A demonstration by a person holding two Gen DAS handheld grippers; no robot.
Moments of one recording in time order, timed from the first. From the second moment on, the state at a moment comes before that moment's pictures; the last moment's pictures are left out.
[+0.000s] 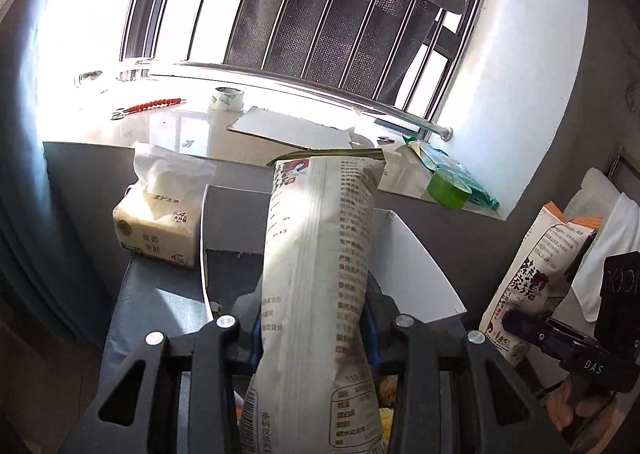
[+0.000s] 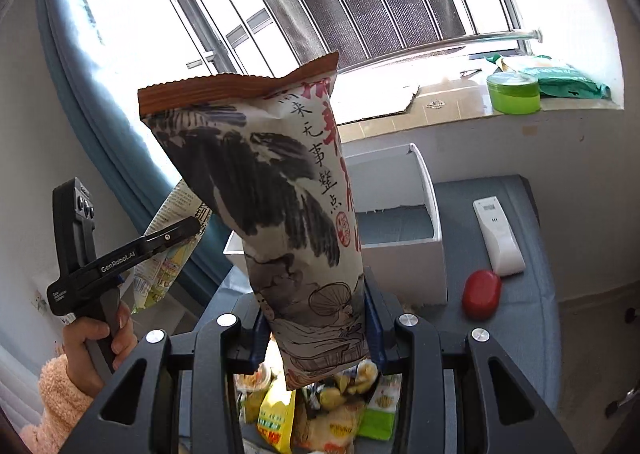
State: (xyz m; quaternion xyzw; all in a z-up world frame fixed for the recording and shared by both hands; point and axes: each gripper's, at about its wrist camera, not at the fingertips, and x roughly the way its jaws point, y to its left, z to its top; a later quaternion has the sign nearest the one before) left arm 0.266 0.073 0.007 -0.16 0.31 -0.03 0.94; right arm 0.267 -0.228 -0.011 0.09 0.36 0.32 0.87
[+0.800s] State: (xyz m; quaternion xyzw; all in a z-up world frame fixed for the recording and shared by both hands) left arm 0.318 0.064 -0.007 -0.08 0.37 0.04 0.92; right arm 0.363 -0.198 -0.014 0.08 0.38 0.25 0.89
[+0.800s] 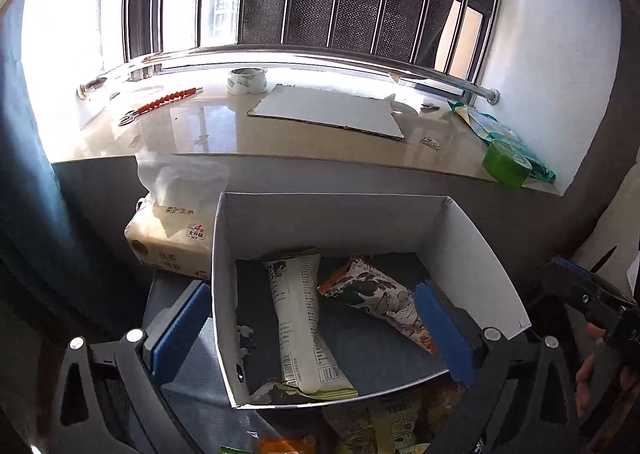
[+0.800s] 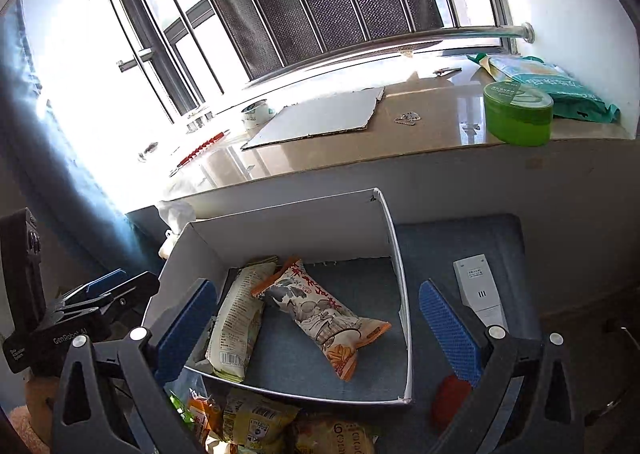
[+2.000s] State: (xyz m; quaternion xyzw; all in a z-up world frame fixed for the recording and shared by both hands) left arm 0.006 0.038 -0.089 -0.20 0.34 -0.01 0.92; right arm 0.089 -0.250 -0.138 0.11 0.40 0.29 0.86
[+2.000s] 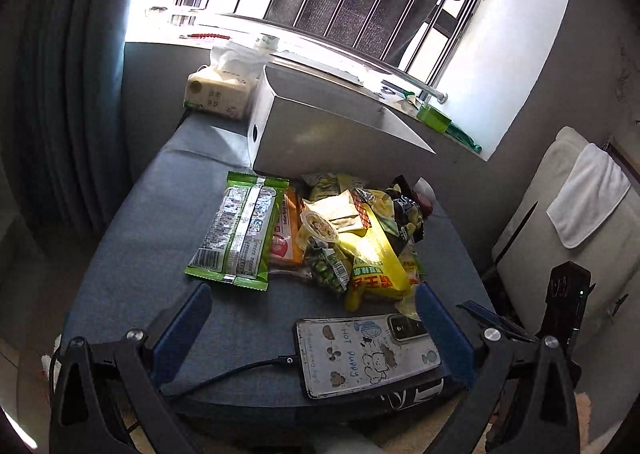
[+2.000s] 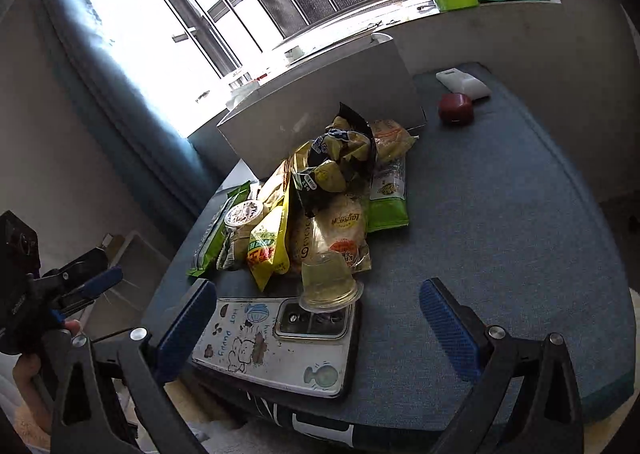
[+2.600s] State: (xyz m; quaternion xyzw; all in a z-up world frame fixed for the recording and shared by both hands) left arm 0.013 0.059 -0.114 -0.22 0.37 0.01 0.91; right arm 0.111 -0.226 -0.159 0.05 0.44 0.27 0.85
